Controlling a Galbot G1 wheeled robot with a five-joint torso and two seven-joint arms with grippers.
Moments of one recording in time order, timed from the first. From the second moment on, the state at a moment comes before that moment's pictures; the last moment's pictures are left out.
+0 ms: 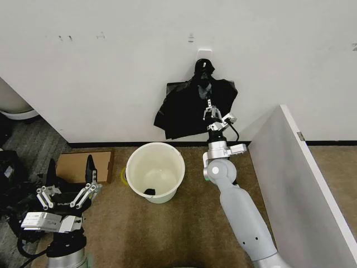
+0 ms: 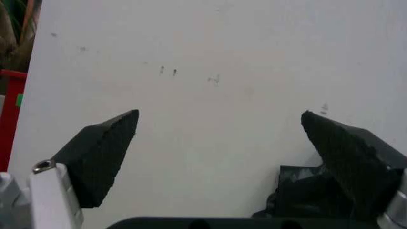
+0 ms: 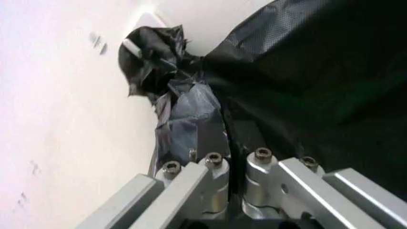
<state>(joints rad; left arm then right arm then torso) 1.73 -1.43 -0.61 -2.35 -0.41 -0.66 0.07 -0.70 1.47 0.21 1.52 0.97 0.42 -0.24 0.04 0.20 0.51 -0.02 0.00</state>
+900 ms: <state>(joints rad) 1.69 -1.42 -0.60 -2.32 -0.43 -0.66 0.07 -1.10 1.30 0.37 1.63 0.65 0.47 -0.60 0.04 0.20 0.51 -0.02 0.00</state>
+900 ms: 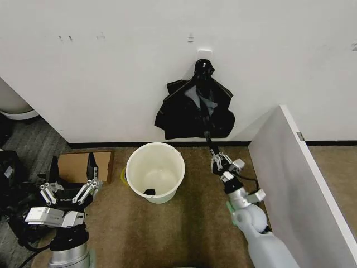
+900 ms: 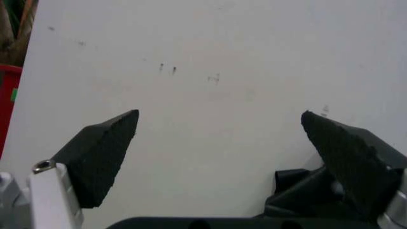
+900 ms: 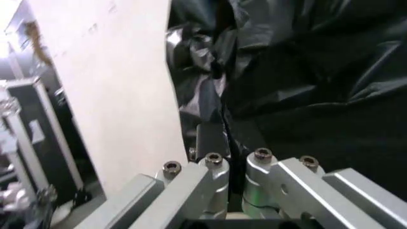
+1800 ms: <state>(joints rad) 1.68 -1.40 -0.60 -2.32 -0.46 -0.66 0.07 -1.25 1.29 0.51 1.59 0.48 0.58 -0.84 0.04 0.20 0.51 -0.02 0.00</state>
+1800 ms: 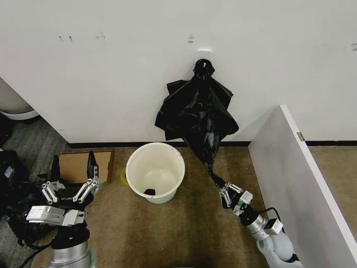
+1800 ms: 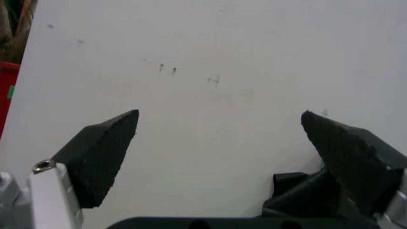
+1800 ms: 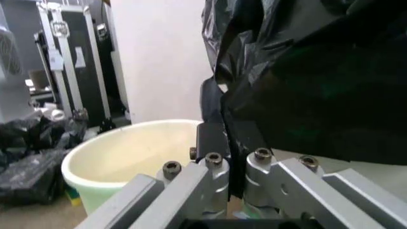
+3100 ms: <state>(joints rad) 1.67 -1.38 -0.61 -2.34 -0.47 -0.65 0.08 -1.13 1.20 0.36 1.61 0.36 0.70 -0.65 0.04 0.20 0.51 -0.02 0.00</state>
